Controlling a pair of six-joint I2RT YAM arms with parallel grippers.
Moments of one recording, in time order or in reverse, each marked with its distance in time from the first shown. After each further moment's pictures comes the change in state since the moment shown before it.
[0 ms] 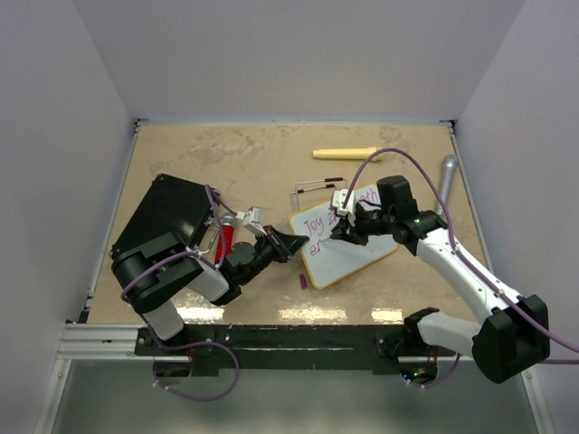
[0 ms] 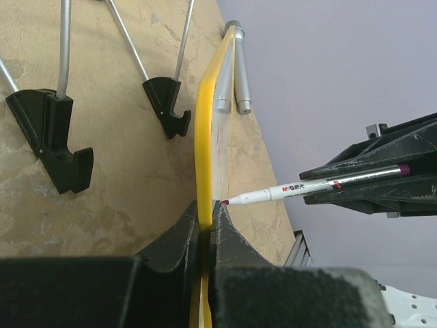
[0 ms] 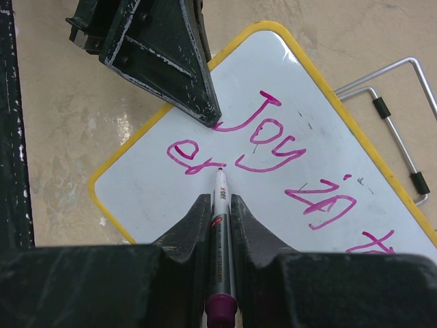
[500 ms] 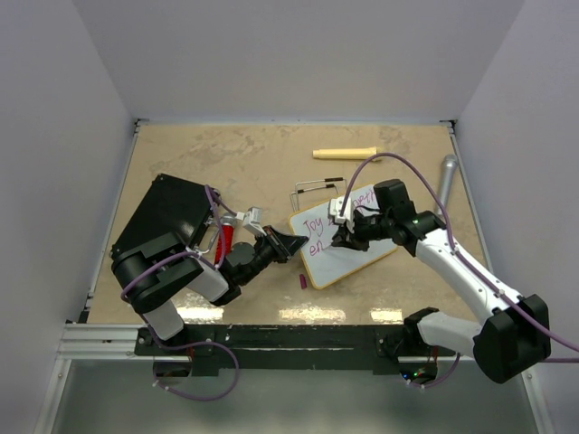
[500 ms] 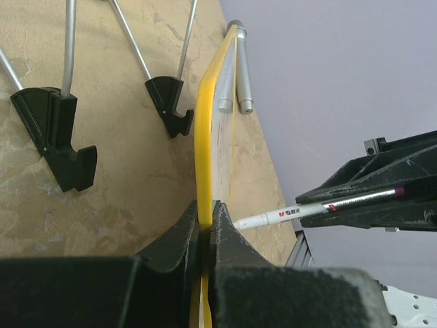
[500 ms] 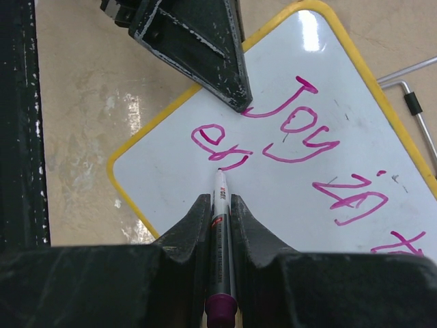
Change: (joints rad) left arm 0.000 0.000 -0.005 0.000 -0.002 0.000; right arm 0.021 -0.001 0.000 -0.081 0.008 -0.066
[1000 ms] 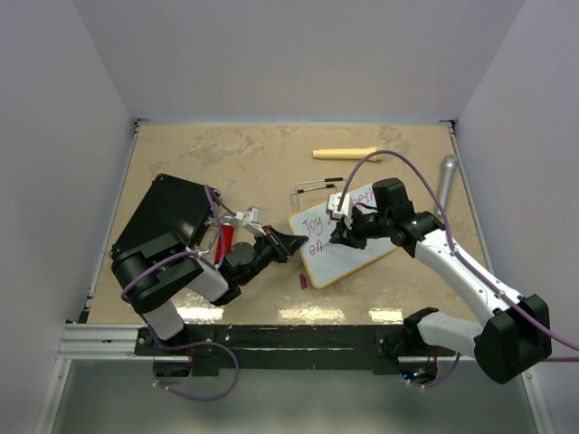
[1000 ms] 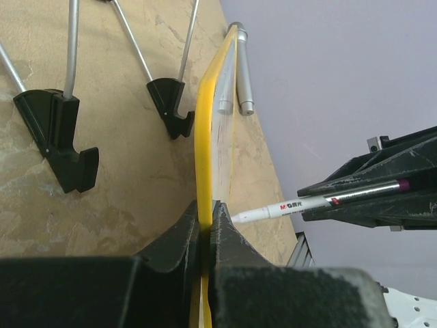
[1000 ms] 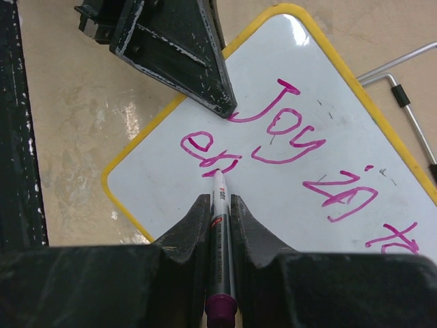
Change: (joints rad) left arm 0.001 0.000 0.000 0.000 -0.003 0.000; right arm 0.019 -0.003 0.000 0.038 0.045 0.078
